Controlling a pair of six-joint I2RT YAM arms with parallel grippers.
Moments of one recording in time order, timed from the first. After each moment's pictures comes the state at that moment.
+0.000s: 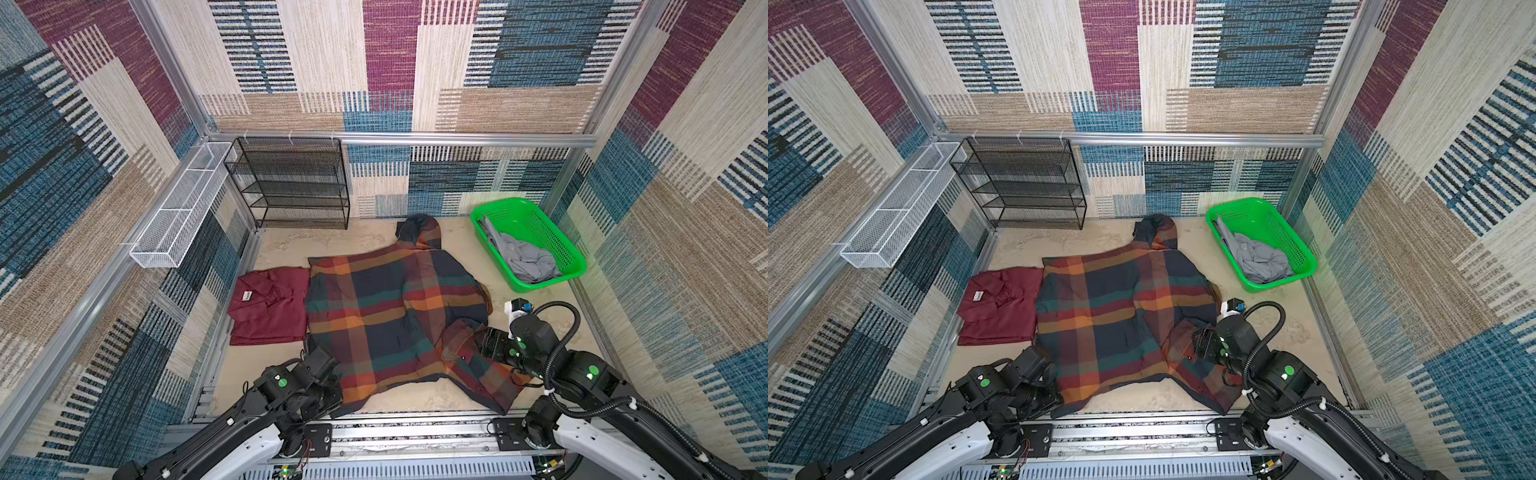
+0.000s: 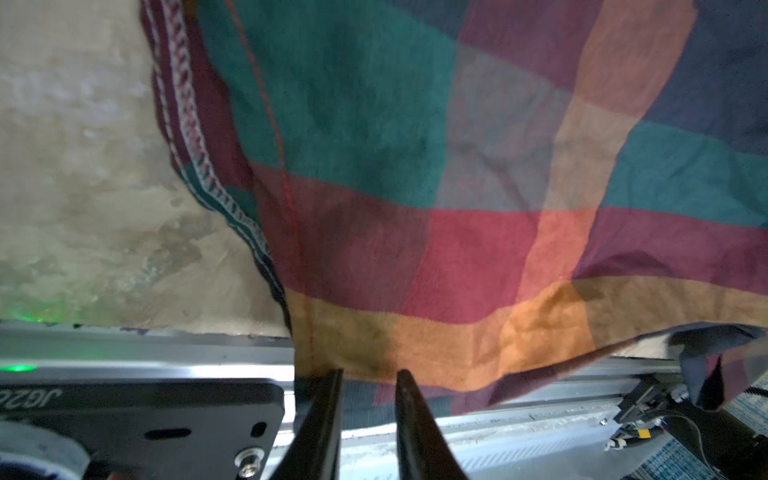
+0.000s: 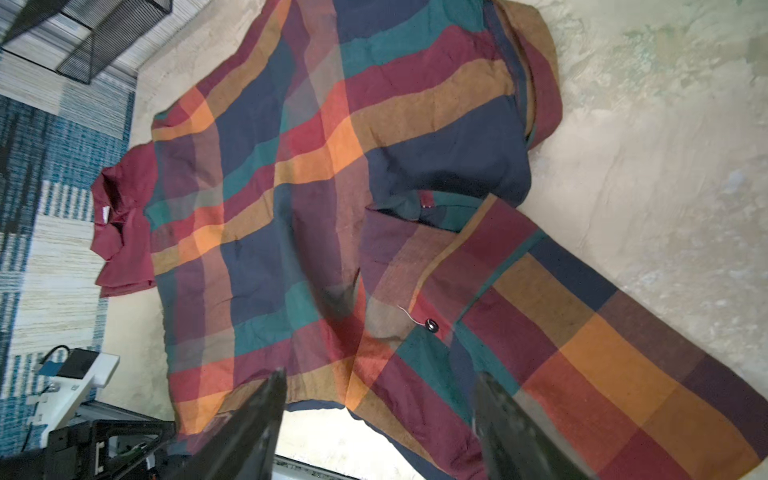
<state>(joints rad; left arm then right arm) -0.78 0.67 0.42 -1.04 0.16 -1.21 0.72 0.63 0.67 -0.85 0.15 0.86</state>
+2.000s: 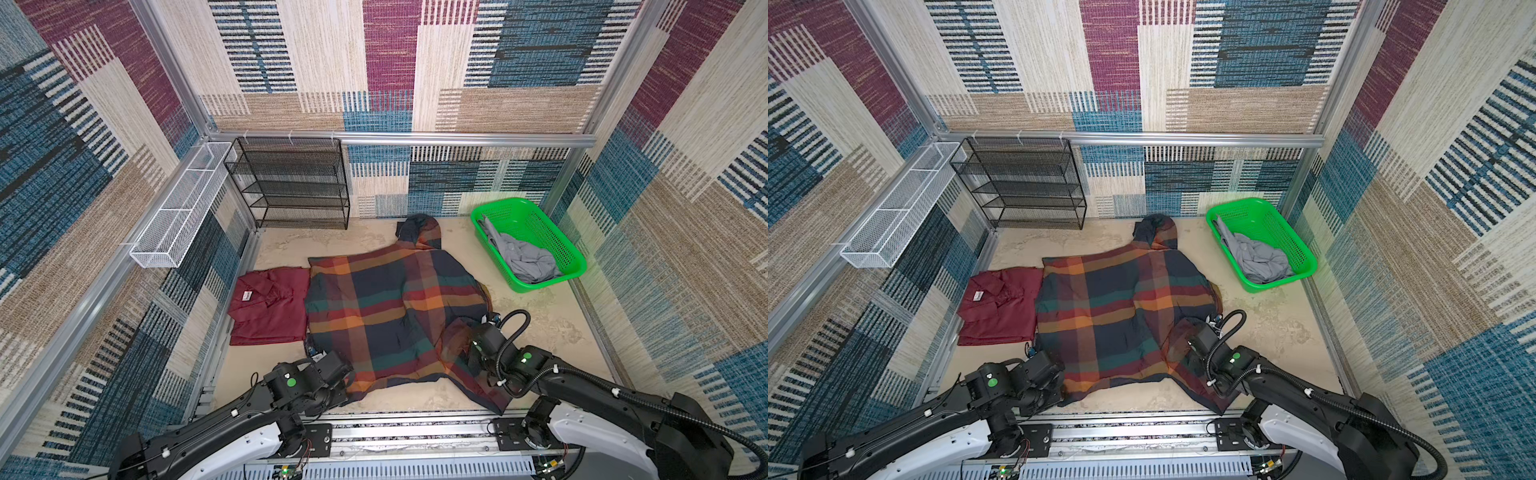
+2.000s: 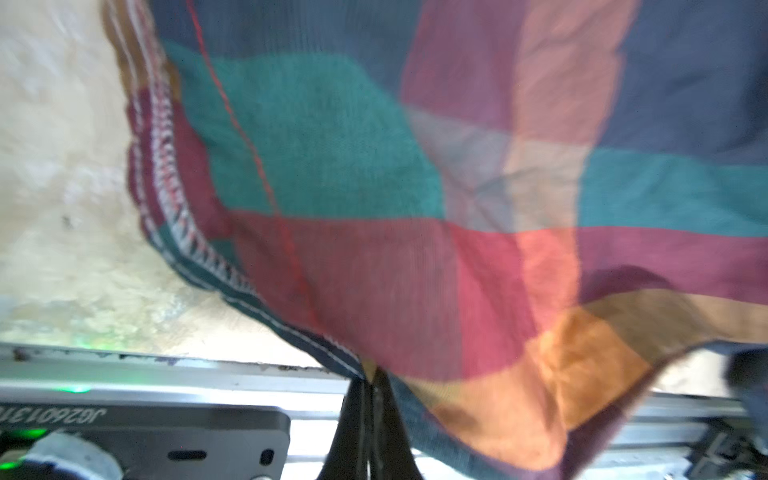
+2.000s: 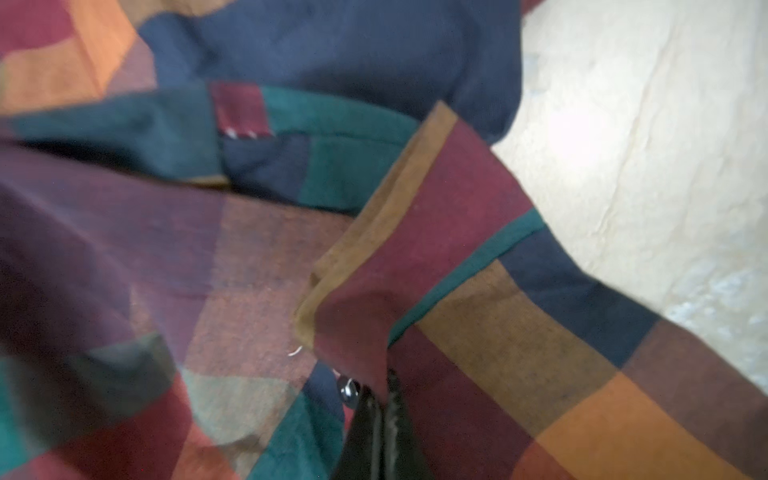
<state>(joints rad) -0.95 0.72 0.51 -1.05 -0.07 -1.24 0.74 0.97 0.41 -0.49 0.26 0.89</state>
